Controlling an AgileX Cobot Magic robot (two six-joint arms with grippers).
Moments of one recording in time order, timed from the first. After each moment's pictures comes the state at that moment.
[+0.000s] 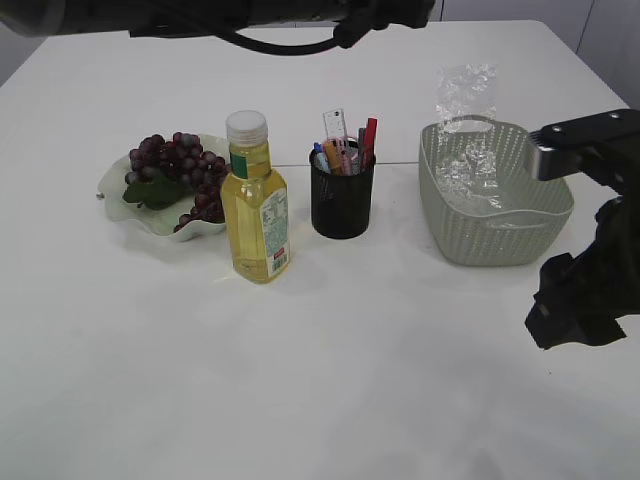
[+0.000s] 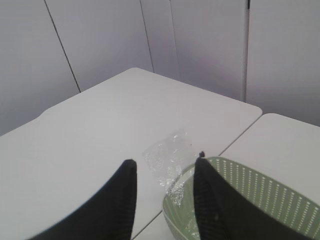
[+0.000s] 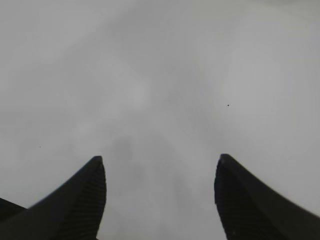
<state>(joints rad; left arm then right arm) -0.69 2.00 -1.72 -1.81 -0.03 1.94 0.35 1.29 -0.90 0.04 0.93 -0.04</state>
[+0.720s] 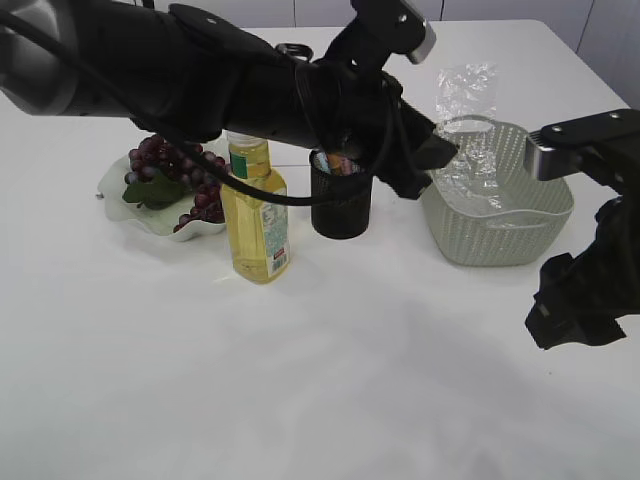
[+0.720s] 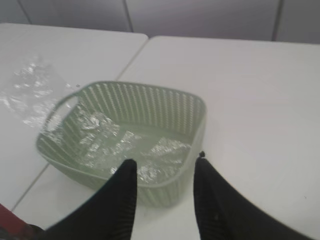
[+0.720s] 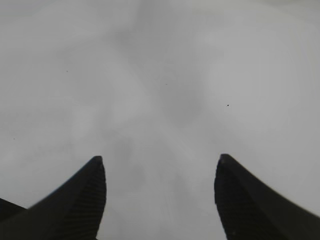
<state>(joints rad) -0.70 2.00 -1.50 -1.39 0.32 1.70 0.35 1.29 -0.90 0.04 0.93 -0.04</state>
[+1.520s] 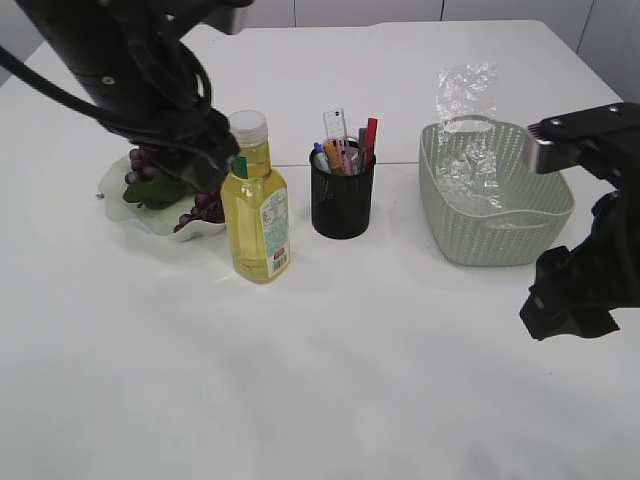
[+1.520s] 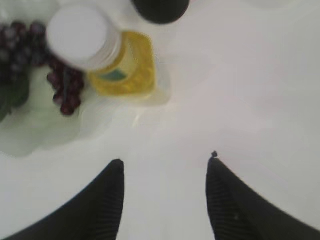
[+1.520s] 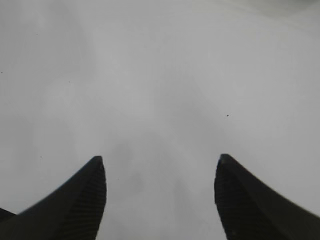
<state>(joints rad) -0.64 1.72 -1.50 0.16 1.00 -0.02 0.35 1.29 -0.90 0.04 0.90 -0.04</state>
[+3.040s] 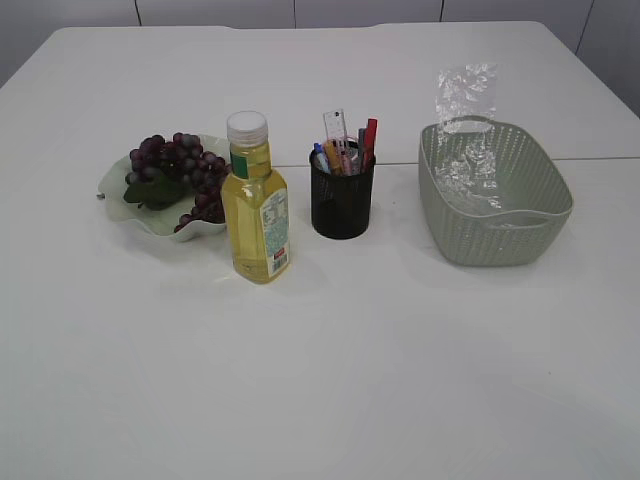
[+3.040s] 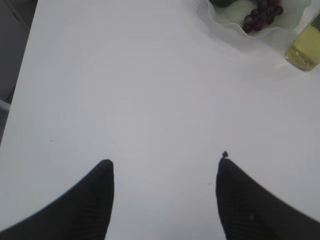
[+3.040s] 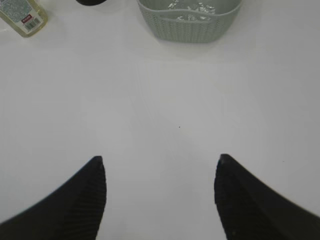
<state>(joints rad) -0.16 0.67 -0.94 0.16 1.20 -0.28 0.16 0.85 -0.89 0.04 1.03 0.03</state>
